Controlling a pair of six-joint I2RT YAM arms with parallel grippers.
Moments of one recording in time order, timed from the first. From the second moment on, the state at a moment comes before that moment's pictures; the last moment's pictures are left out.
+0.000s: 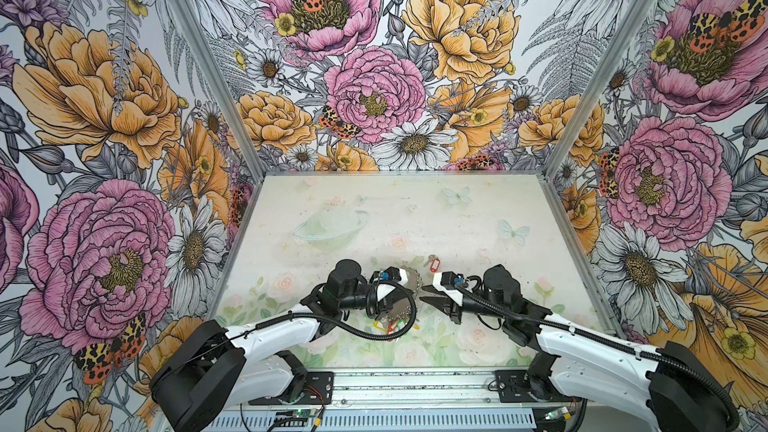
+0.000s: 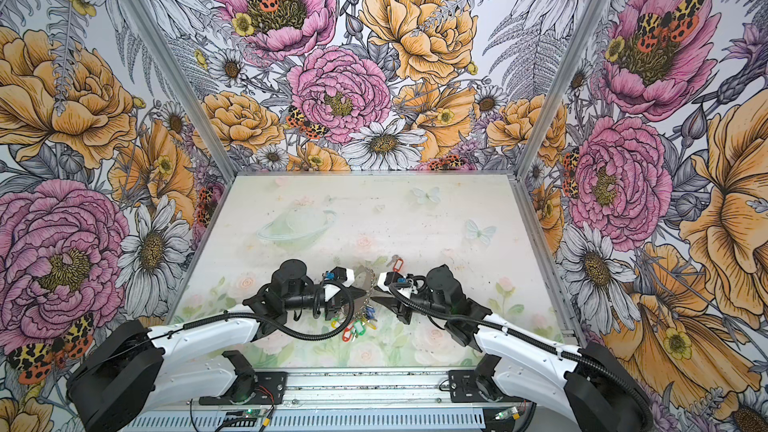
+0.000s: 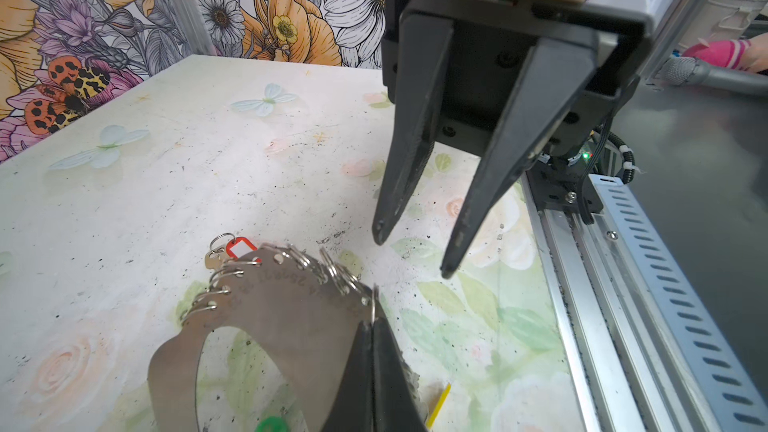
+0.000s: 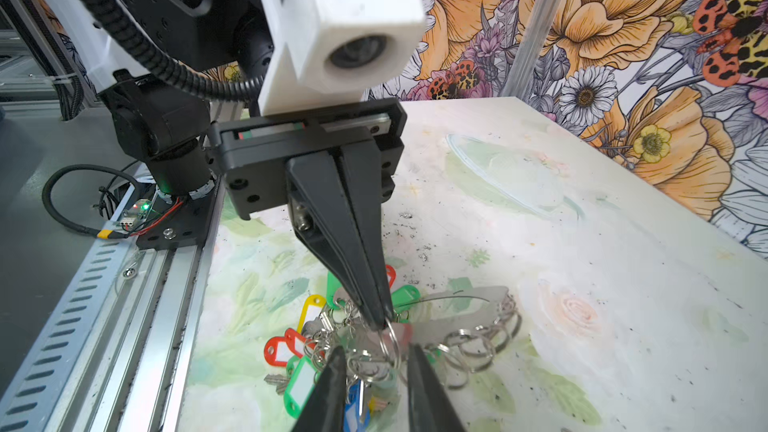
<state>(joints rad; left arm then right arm) -0.72 1.17 0.38 0.42 0.61 0.24 0.75 1.00 0.35 0.34 -0.53 -0.24</state>
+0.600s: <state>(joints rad) -0.74 1.15 0.38 0.38 0.61 0.26 0.75 1.10 0.38 0.30 -0.54 -0.29</state>
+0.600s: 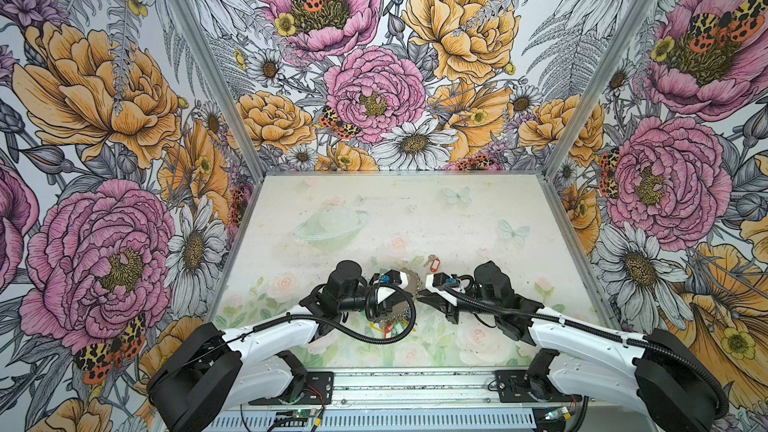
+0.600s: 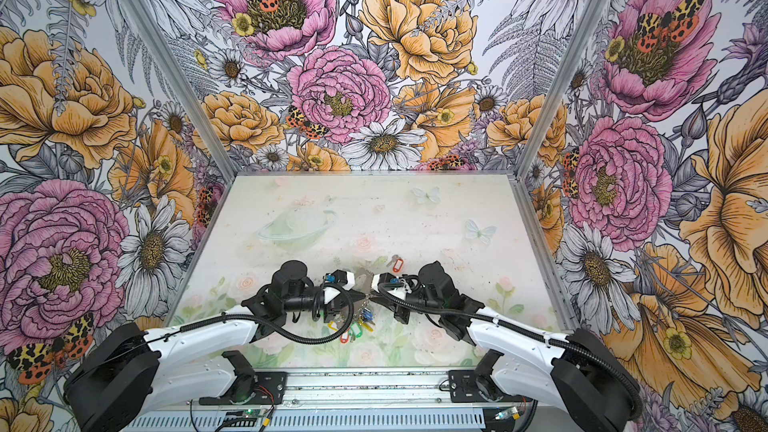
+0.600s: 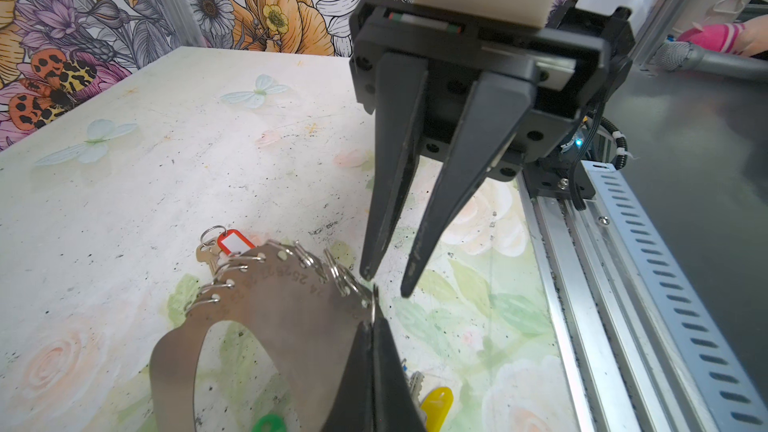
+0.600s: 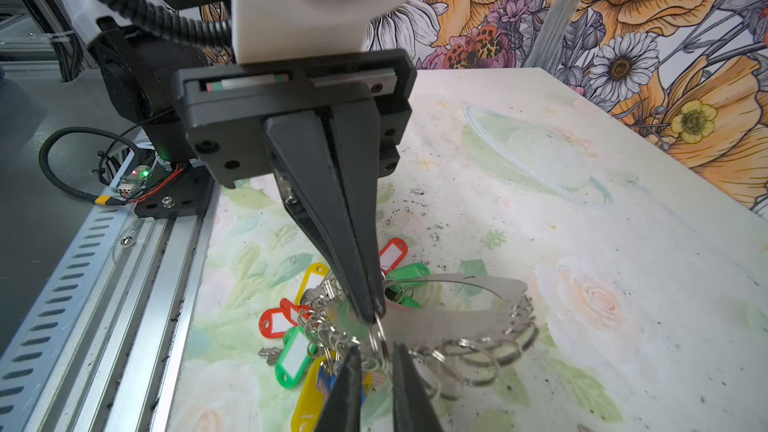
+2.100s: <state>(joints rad) -0.68 1.13 0.35 0.50 0.66 0.21 0.74 1.23 0.25 0.74 -0.57 -0.15</state>
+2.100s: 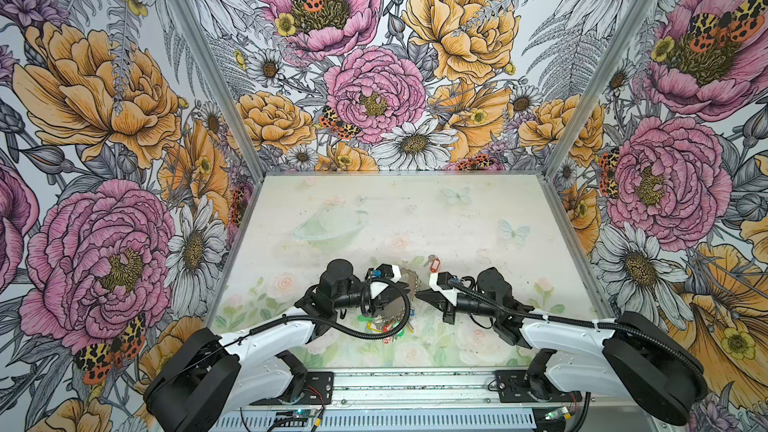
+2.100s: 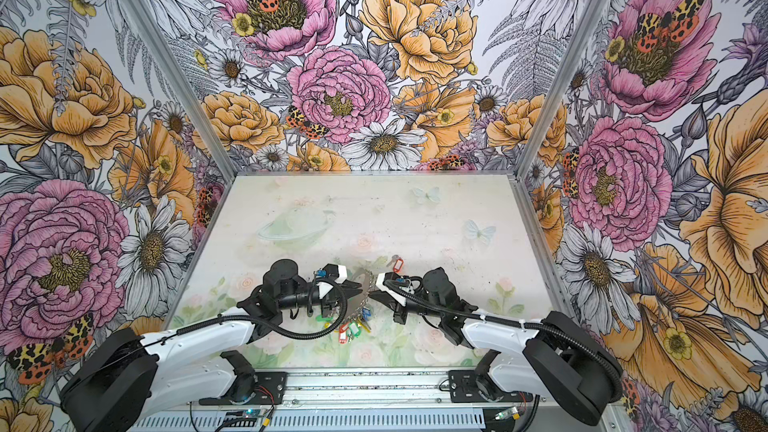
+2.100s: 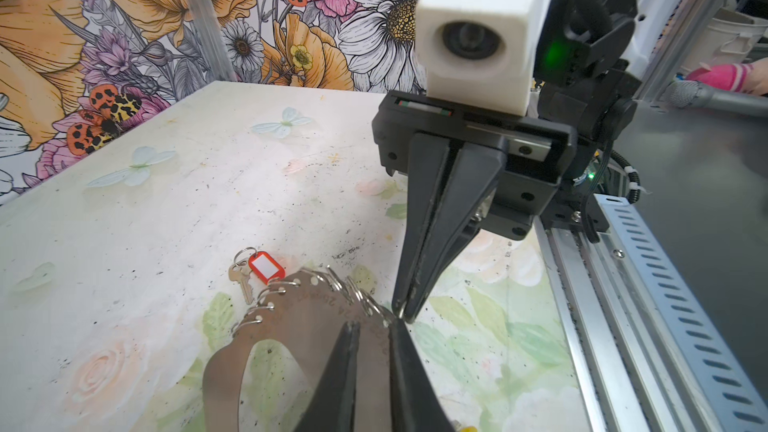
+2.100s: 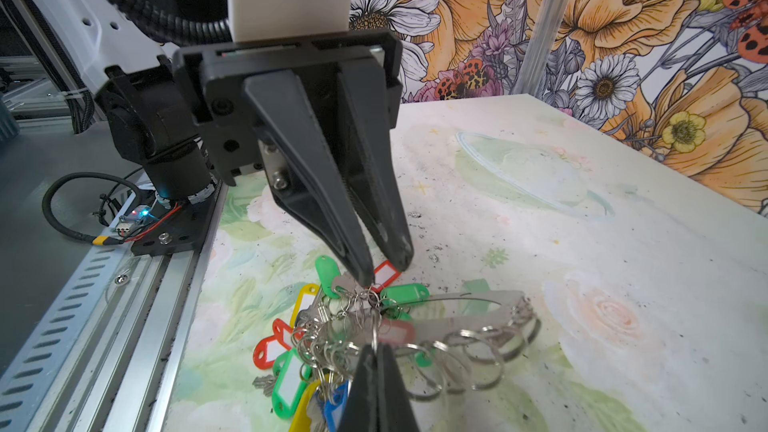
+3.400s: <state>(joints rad) -0.67 1.15 0.36 0.44 0.67 0.23 0.73 1.16 0.24 0.75 -0.58 -0.16</state>
